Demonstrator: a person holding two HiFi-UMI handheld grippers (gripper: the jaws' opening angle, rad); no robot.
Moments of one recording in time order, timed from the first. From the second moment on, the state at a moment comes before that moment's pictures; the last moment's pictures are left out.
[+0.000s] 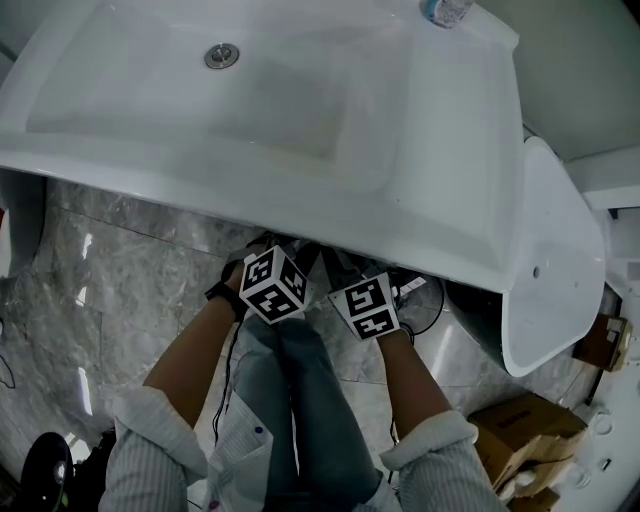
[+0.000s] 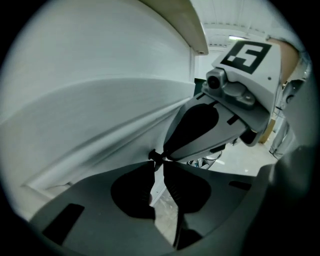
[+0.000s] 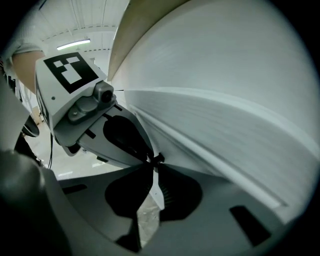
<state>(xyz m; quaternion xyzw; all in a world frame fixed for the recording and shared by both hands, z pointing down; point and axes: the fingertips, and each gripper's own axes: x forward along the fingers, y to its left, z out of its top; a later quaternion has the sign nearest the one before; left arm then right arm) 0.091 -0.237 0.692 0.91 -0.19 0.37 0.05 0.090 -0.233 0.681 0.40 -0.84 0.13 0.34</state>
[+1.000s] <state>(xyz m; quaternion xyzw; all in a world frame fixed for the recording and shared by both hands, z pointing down) 0.089 -0.222 0.691 0.90 -0.17 0.39 0.07 0.086 -0.220 0.677 0.39 -0.84 0.16 0.33</state>
